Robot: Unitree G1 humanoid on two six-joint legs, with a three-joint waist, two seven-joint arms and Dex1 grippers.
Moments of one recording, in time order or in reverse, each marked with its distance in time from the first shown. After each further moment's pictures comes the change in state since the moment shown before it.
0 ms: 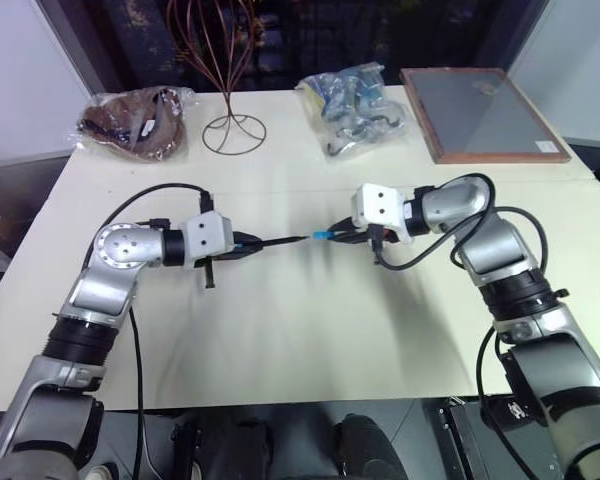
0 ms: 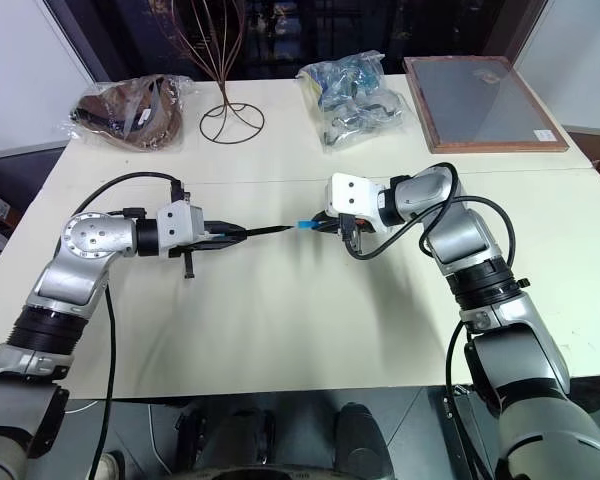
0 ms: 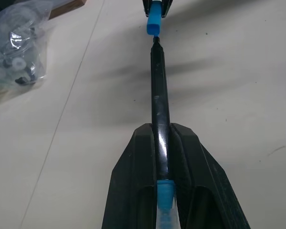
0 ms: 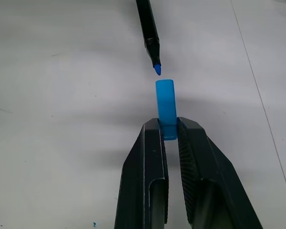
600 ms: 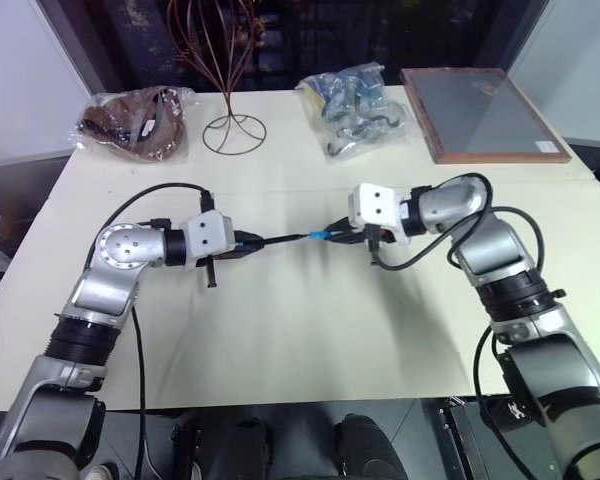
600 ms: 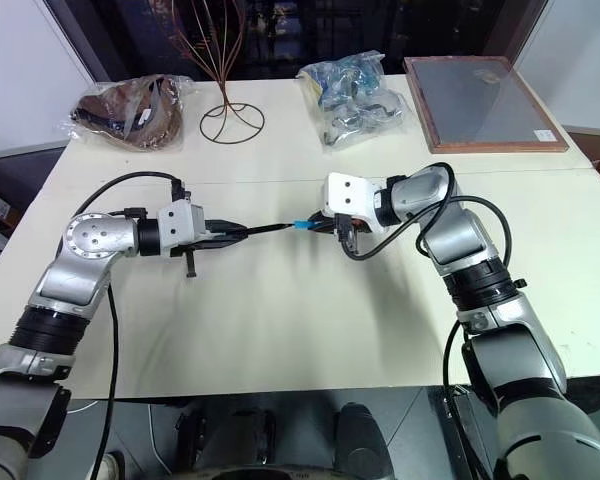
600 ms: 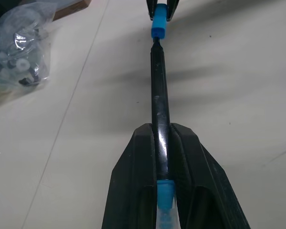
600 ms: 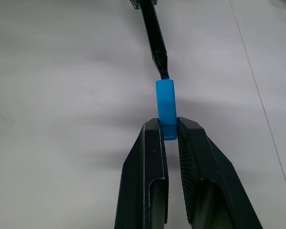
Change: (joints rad) left arm 0.000 -0.009 0.000 -0.001 0.000 0.002 0.017; right arm 0.000 0.017 0.004 -0.026 0.001 0.025 -0.001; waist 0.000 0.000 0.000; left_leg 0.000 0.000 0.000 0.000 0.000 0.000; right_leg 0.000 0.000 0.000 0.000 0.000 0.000
